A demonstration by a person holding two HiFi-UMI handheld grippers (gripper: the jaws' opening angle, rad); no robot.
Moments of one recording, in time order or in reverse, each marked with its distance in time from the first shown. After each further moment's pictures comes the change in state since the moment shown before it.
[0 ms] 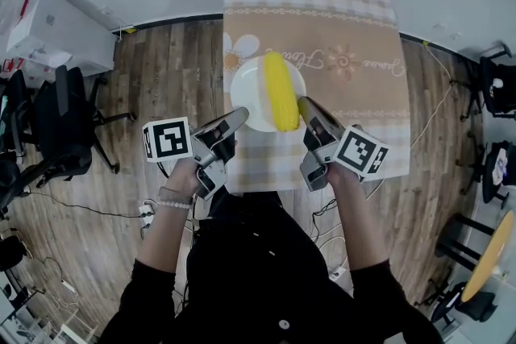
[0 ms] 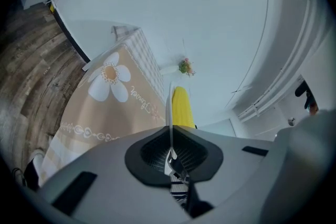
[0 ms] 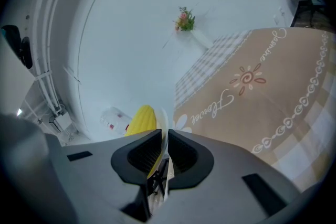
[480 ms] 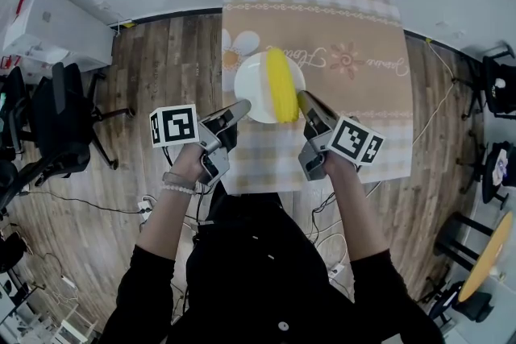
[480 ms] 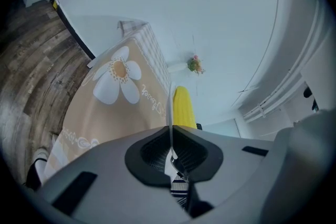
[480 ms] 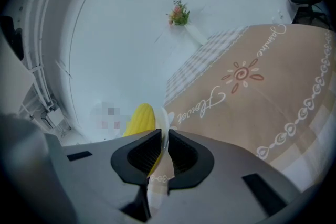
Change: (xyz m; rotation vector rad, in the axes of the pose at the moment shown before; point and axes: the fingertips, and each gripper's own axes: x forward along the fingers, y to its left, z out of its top) left arm 0.026 0.042 0.008 -0.016 0.032 0.046; right arm 0.025 -0.042 -0.003 -0.015 0.036 -0.075
